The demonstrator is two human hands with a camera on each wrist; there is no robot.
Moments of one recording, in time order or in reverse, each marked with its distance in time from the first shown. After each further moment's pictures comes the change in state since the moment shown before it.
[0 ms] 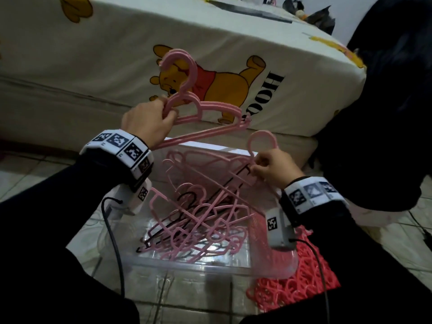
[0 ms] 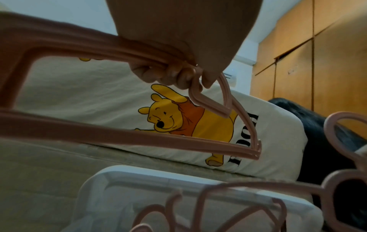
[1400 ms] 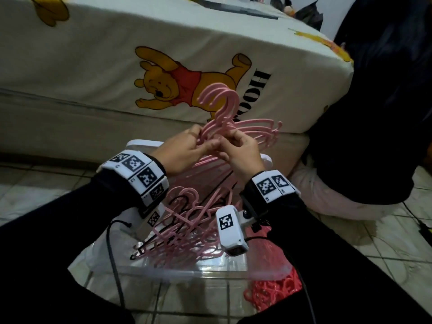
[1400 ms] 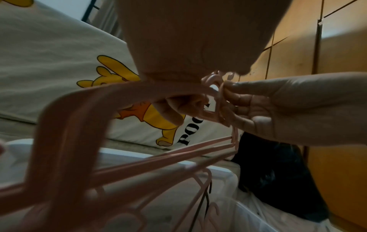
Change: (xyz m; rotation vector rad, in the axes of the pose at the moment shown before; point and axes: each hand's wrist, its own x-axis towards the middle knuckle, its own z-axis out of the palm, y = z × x) left_hand -0.027 0.062 0.027 -0.396 -0.473 0.232; right_hand 0.013 -0.055 0.029 1.274 0.144 -0.032
